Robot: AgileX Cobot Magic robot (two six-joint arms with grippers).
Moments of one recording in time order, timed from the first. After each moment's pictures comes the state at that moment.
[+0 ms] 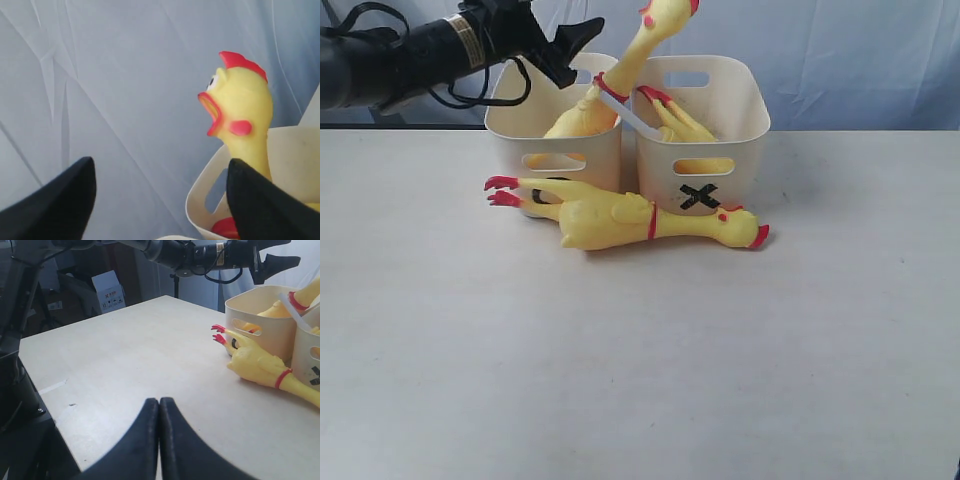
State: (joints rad) left arm -0.17 2.18 -1.64 0.98 -0.82 -0.35; right arm 0.29 0.02 -0.41 0.89 0.90 -0.70
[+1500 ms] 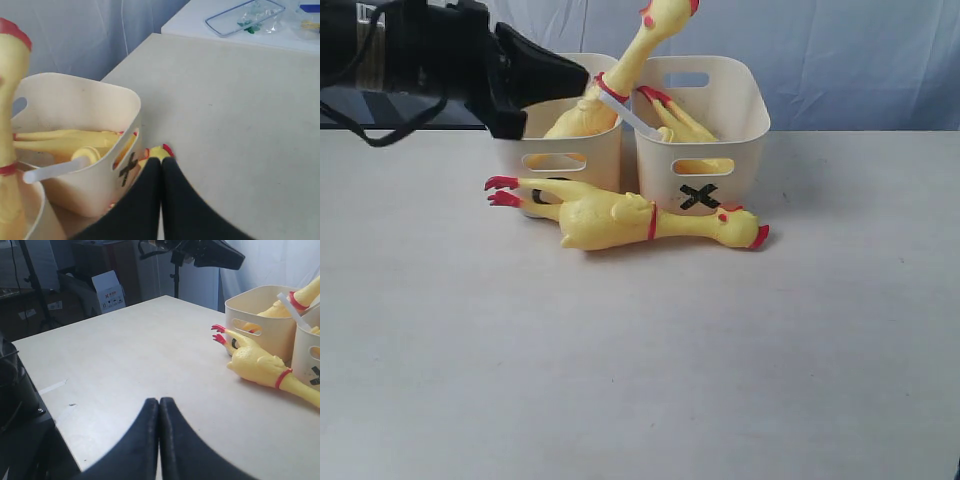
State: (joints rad) left arm -0.22 1.59 -1.16 1.75 -0.89 -1.40; right arm 0.29 0.02 -0.41 0.89 0.90 -0.70
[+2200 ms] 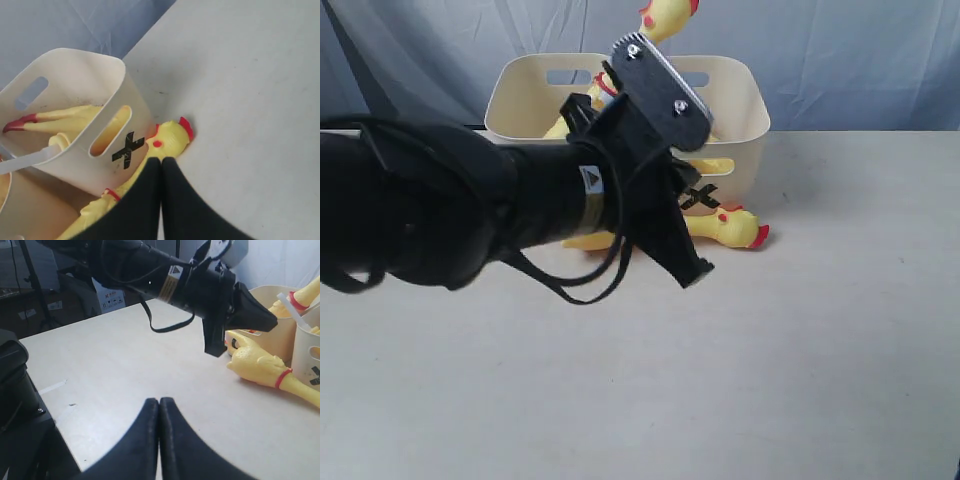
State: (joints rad) left arm -0.91 1.58 -0.99 1.75 0.14 -1.43; right arm 0.29 0.02 -0.41 0.89 0.90 -0.70
